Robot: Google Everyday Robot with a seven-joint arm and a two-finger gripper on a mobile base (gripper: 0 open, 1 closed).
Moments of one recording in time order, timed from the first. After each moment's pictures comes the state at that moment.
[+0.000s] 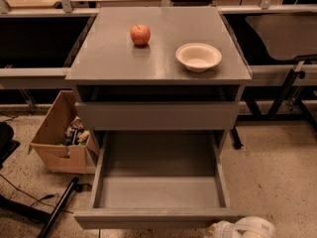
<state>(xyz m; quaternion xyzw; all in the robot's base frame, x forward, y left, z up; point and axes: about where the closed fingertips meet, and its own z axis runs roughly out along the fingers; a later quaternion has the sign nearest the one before) 0.372 -0.202 0.332 -0.60 0.77 0.02 0.22</state>
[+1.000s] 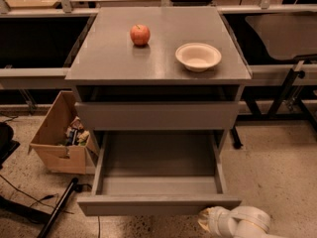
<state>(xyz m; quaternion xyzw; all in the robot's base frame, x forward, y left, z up) 0.433 -0.186 0.337 -0.61 0.74 0.00 0.29</state>
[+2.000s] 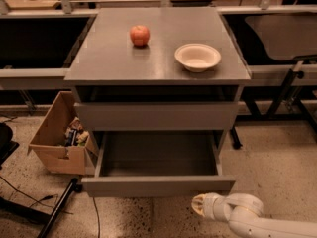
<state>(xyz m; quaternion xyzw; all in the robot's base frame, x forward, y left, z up) 0.496 -0.169 0.340 -0.62 0.70 0.00 0.35</state>
